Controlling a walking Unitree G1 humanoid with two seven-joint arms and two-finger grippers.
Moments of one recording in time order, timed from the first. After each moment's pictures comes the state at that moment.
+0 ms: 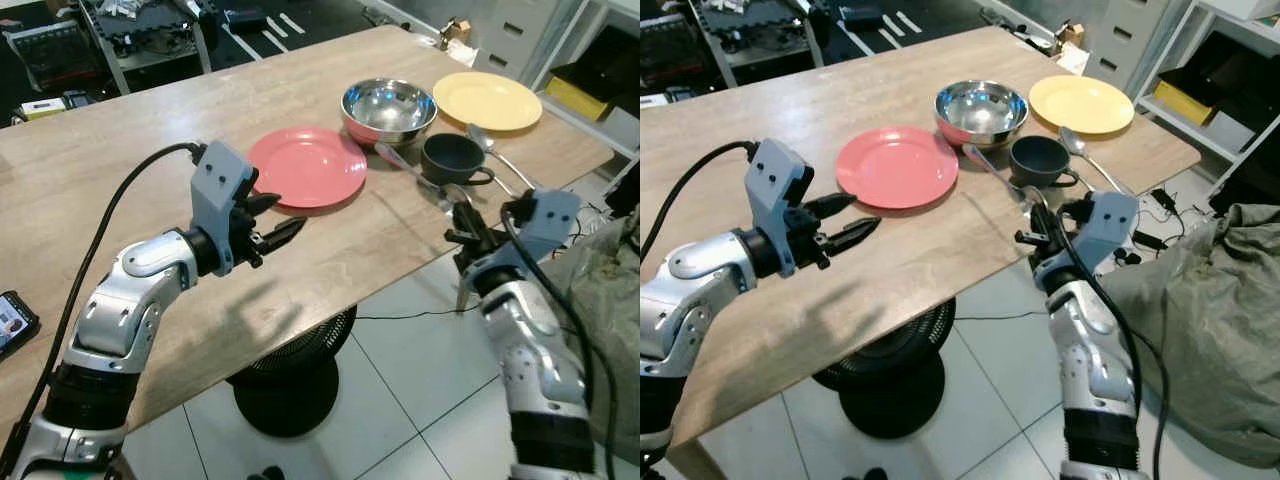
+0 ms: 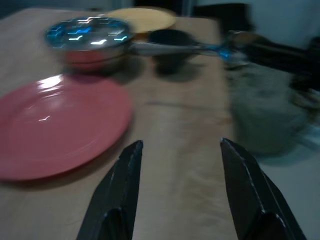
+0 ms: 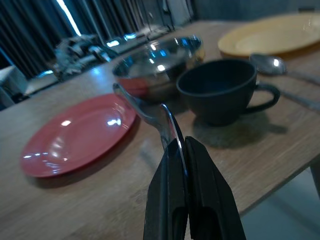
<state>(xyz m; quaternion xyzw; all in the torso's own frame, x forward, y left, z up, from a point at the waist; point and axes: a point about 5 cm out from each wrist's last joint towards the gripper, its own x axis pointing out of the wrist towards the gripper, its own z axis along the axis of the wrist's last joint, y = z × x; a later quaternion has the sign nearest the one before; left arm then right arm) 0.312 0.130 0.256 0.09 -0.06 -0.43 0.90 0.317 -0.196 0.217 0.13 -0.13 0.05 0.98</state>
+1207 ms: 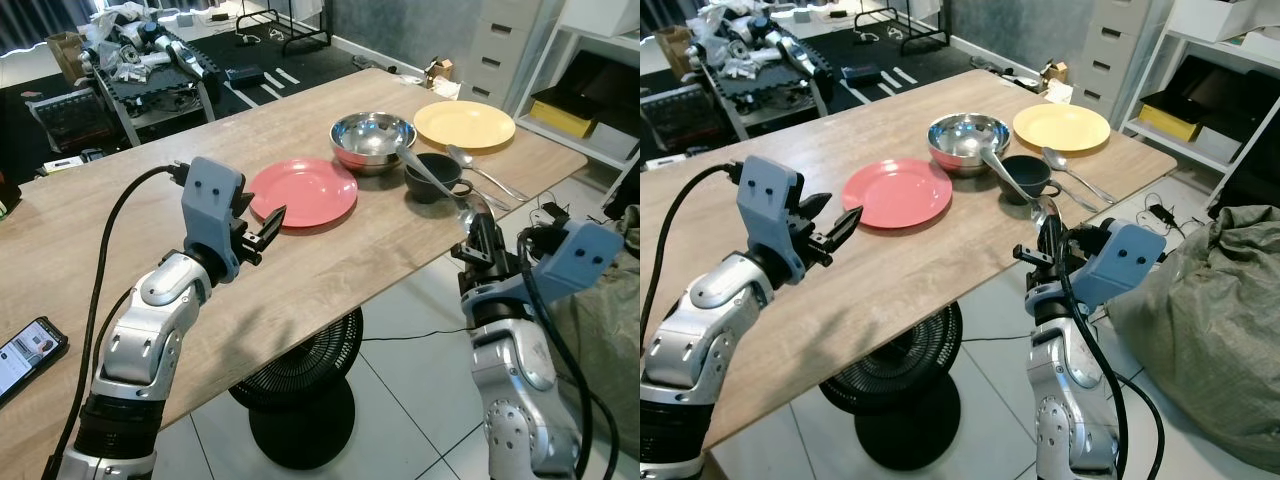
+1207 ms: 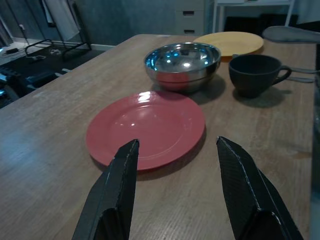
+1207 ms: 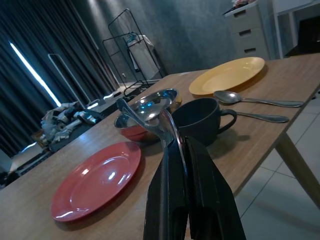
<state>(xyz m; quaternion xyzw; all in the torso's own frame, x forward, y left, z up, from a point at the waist) 0.328 0.136 0.230 0.05 -0.08 -0.19 0.98 0.278 -0.164 0.215 0.19 -0.17 -0.04 0.97</state>
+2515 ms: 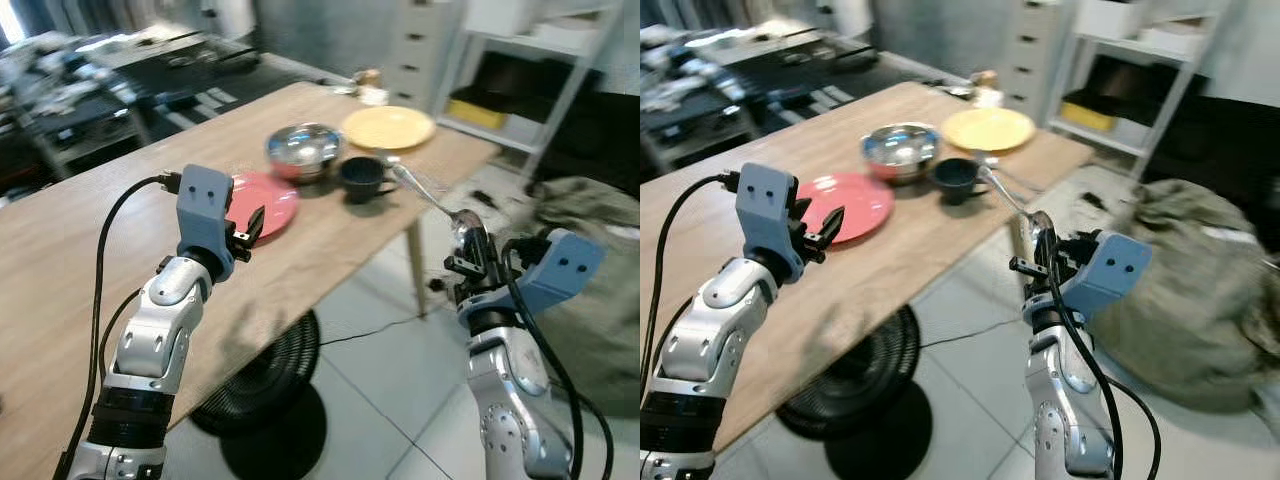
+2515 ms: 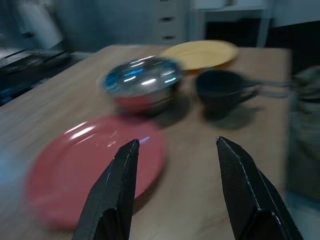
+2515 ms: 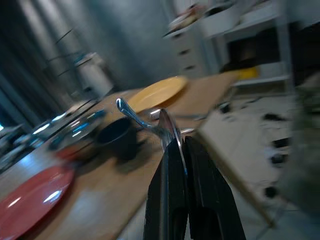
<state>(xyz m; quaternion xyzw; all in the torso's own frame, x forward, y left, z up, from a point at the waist) 0.340 0.143 0.219 0.03 -0.06 -0.12 0.99 0.282 -0.165 0.202 0.17 -0.15 -0.05 0.97</state>
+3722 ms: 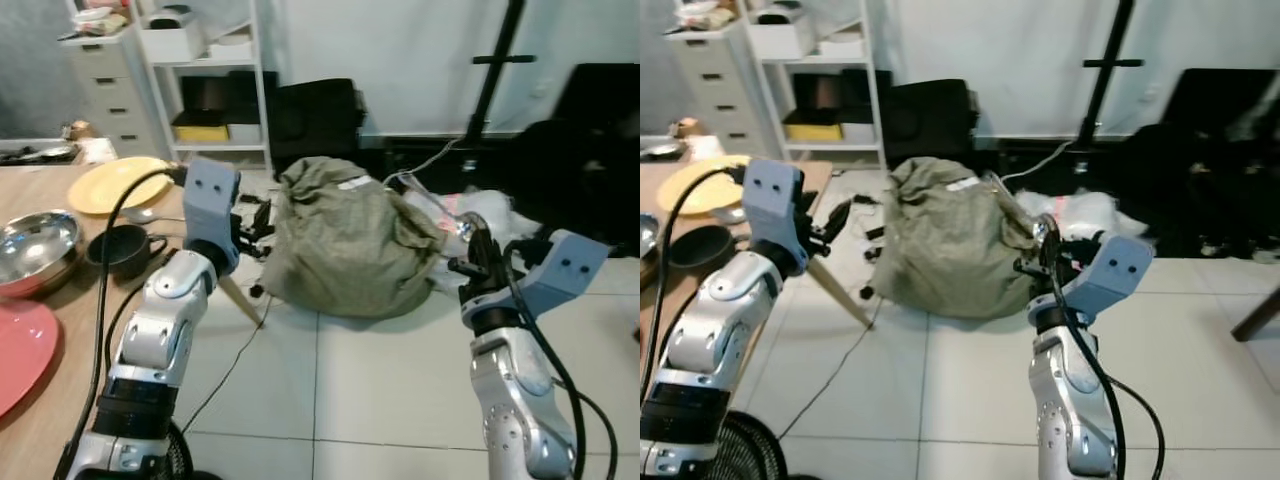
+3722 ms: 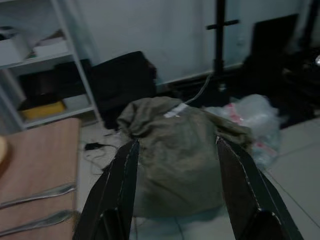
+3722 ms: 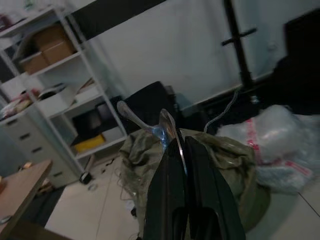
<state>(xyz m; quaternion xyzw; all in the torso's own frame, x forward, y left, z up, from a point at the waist) 0.344 0.141 0.220 0.04 -0.07 -0.13 0.99 0.282 -0.165 0.197 0.17 -0.14 -0.05 0.97</state>
